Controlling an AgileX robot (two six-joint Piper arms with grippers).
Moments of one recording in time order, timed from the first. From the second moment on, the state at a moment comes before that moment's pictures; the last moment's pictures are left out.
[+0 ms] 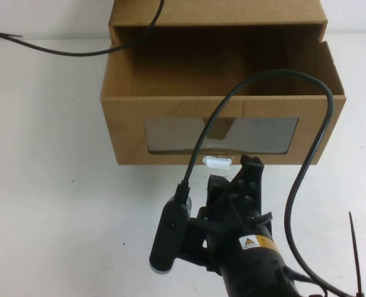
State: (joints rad) right arm 1.30 1.62 -0.91 1.56 -0.99 -2.17; left arm -0.13 2.23 -2.39 -1.06 1.13 0.80
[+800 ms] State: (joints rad) right arm 1.40 1.62 -0.91 1.59 -1.10 -2.17; left arm -0.13 2.24 -2.40 -1.09 1.14 0.79
